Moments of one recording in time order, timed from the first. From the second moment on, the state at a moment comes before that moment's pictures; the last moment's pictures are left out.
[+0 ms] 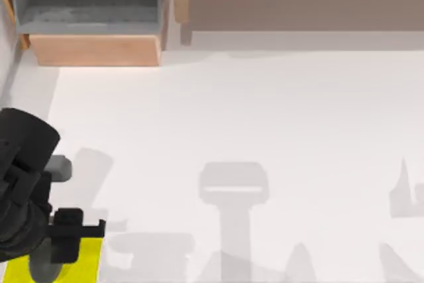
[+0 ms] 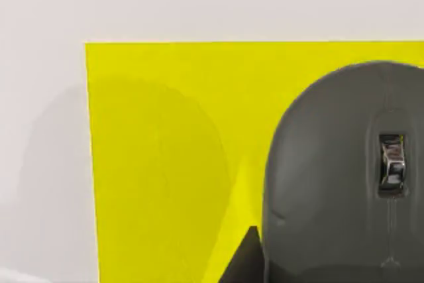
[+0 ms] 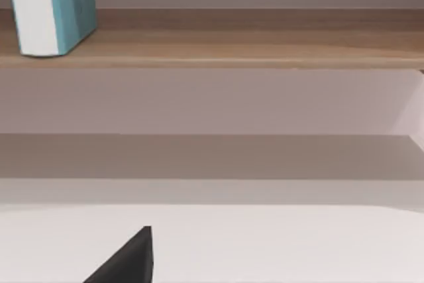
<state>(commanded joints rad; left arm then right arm) -0.36 1.22 0.57 -0.75 -0.05 -0.34 0.00 0.00 0.00 0.00 0.00 0.00</state>
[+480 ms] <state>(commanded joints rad) -0.36 1.25 0.54 -0.76 -0.04 -0.34 0.00 0.00 0.00 0.00 0.00 0.00</state>
